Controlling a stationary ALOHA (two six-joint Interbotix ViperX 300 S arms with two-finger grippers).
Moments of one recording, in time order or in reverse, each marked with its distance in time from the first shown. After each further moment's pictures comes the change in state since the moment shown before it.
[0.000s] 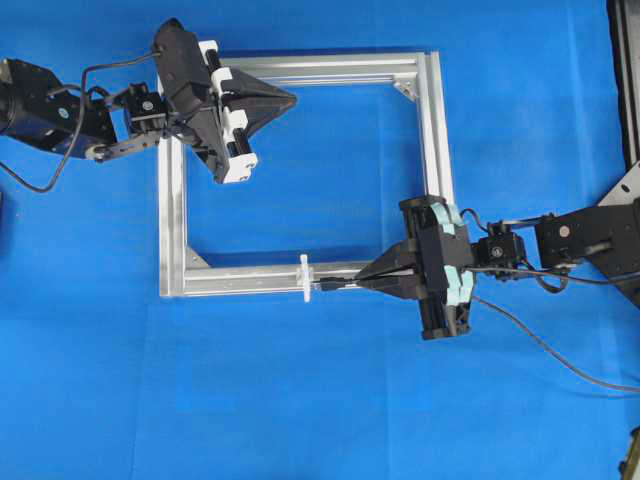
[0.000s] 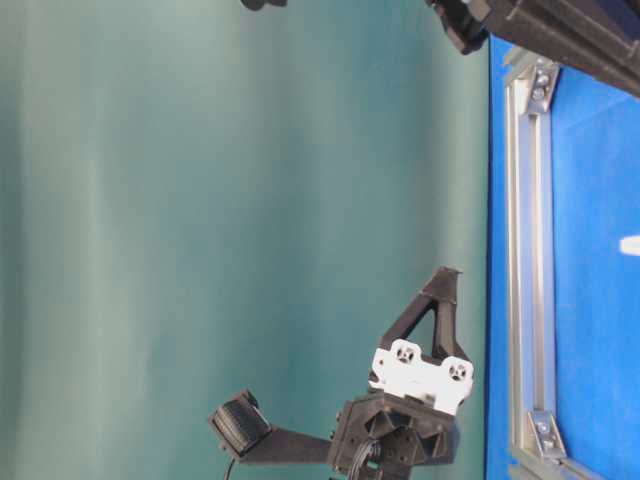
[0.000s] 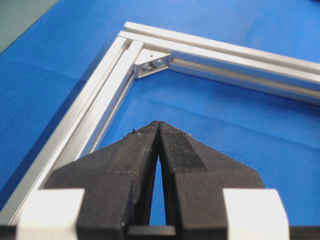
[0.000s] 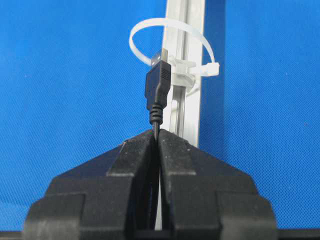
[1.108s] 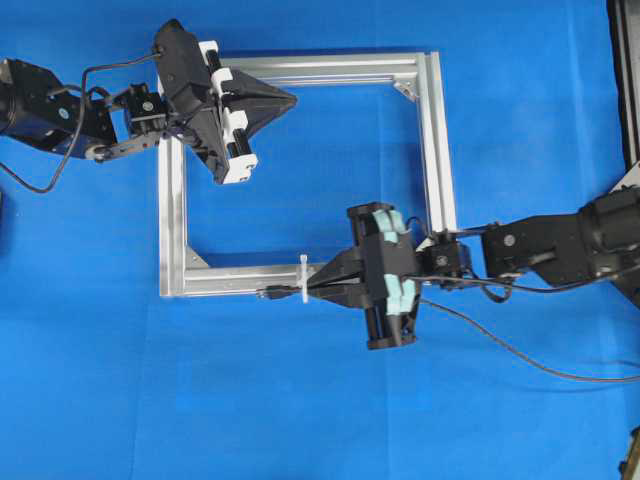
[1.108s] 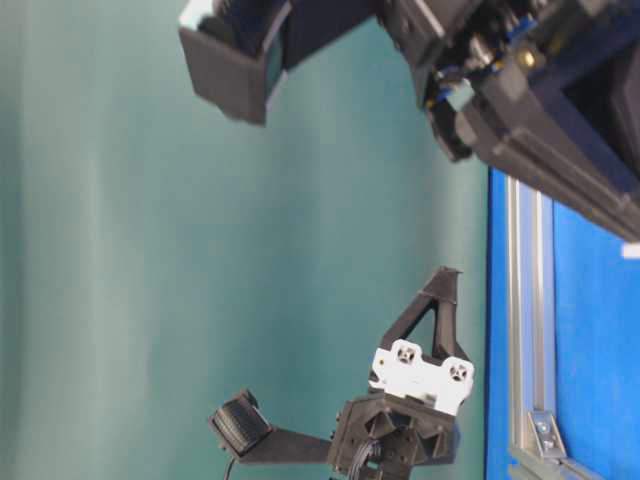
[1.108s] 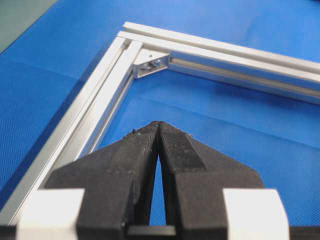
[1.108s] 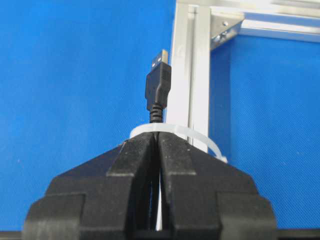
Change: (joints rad) left arm -0.002 0.000 0.000 0.002 0.000 0.005; right arm 0.000 0.132 -0.215 0.000 0.041 0.003
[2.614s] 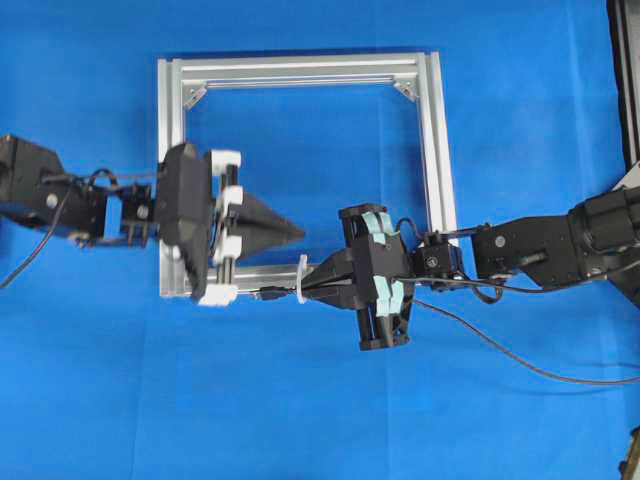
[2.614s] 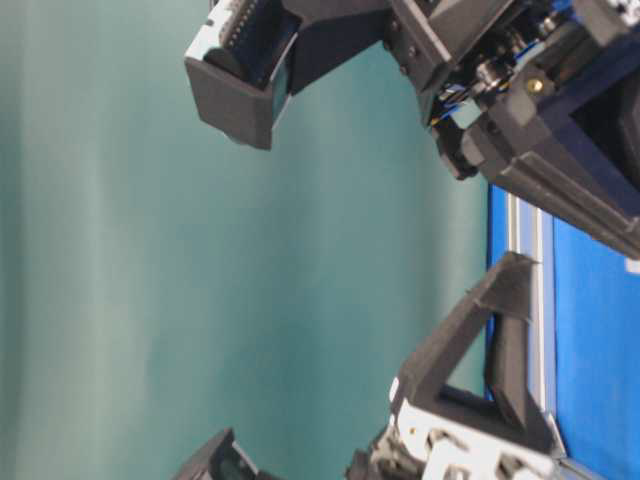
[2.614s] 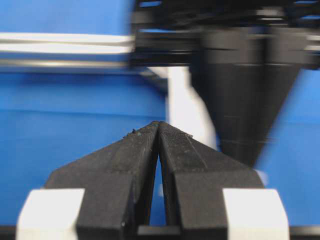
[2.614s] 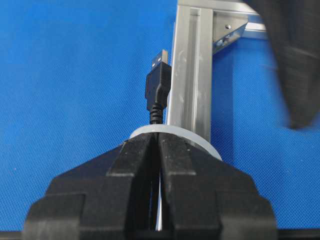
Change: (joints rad) left arm -0.360 -0.037 0.031 0.003 0.000 -0.035; right arm -0.002 0.014 -0.023 0.002 0.017 0.000
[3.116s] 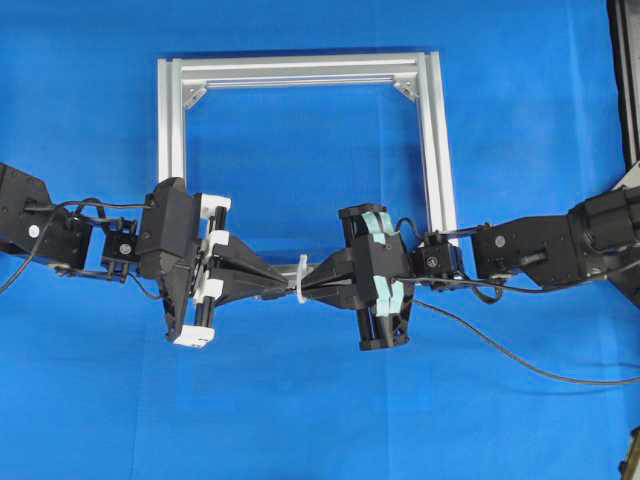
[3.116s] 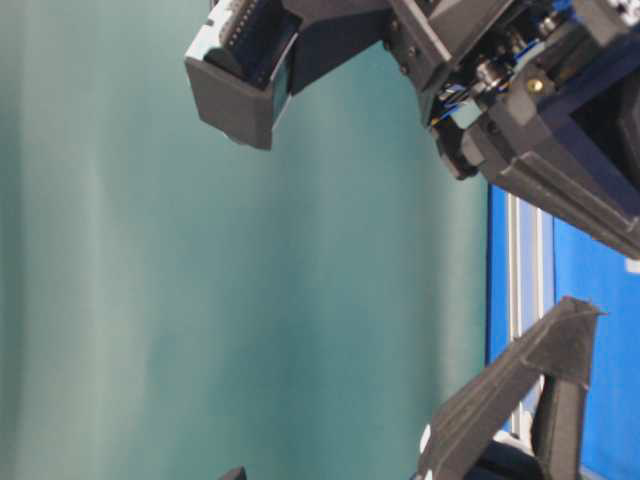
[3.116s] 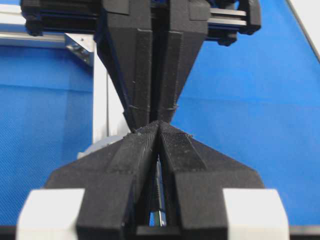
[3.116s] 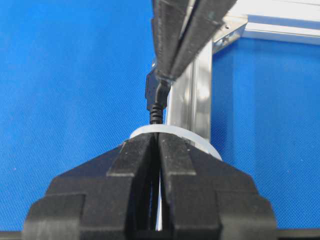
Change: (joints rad) left arm -0.095 -0.015 0.037 0.000 0.000 -0.114; right arm 0.000 0.000 0.002 -0.002 0.000 0.000
